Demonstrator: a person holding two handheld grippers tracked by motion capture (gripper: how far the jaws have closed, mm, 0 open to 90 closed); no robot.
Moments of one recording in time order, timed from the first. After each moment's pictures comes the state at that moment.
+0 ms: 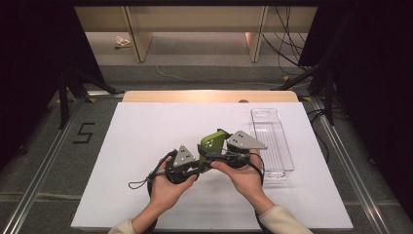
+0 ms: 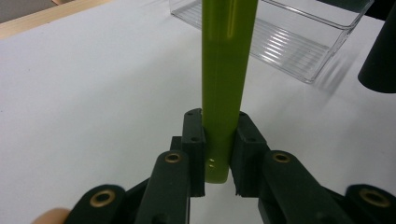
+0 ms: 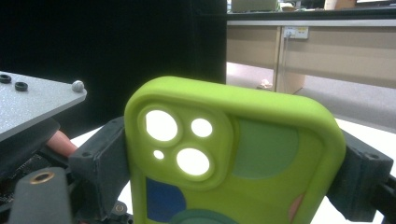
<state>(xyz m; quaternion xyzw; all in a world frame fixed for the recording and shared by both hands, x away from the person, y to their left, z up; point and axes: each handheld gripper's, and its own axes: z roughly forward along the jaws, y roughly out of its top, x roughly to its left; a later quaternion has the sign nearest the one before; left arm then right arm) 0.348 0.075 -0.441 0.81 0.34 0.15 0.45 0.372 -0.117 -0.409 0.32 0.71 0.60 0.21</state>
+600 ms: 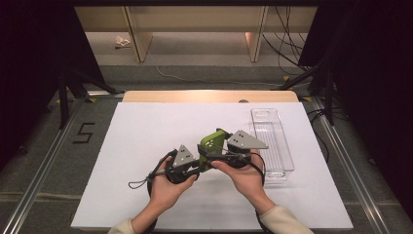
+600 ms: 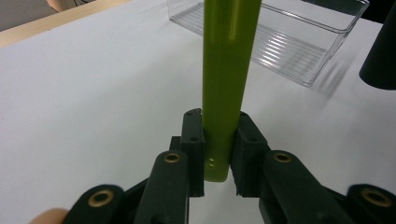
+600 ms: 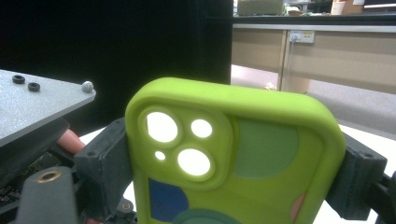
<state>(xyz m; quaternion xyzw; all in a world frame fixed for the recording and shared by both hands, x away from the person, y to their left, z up) 0.349 0.075 -0.440 0.81 0.33 0.15 0.46 0.371 -0.118 -0.405 0.30 0.71 0.60 0.21</state>
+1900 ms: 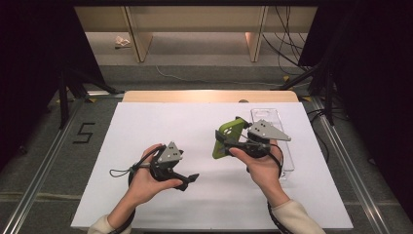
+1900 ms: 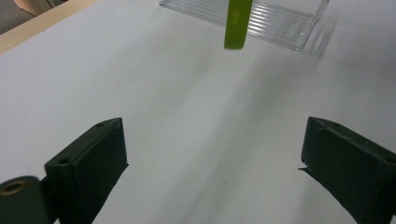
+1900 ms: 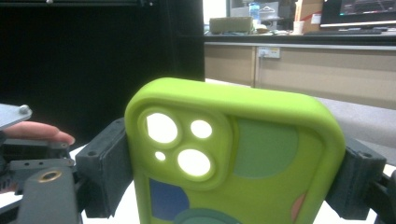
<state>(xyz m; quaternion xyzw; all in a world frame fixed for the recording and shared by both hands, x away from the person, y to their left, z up) 0.357 0.115 -0.426 0.85 0.26 0.14 0.43 0.383 -0.160 -0.380 0.33 0.68 0.61 0.24</state>
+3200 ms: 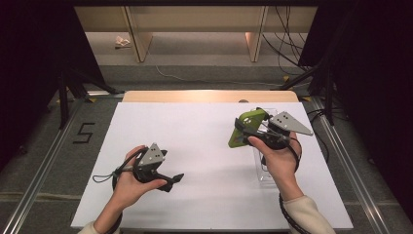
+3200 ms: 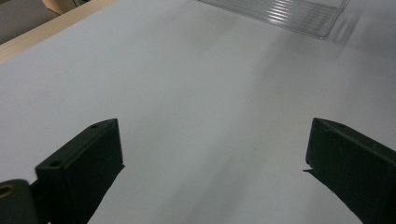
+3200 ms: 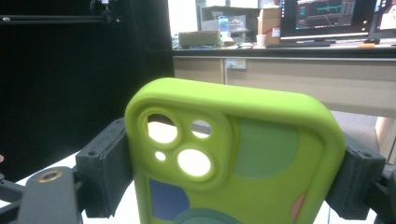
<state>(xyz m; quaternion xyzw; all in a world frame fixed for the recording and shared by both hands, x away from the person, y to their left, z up) 0.351 0.155 -0.430 0.84 0.29 0.16 0.43 0.392 -0.202 -0.363 0.37 0.64 0.61 0.28</state>
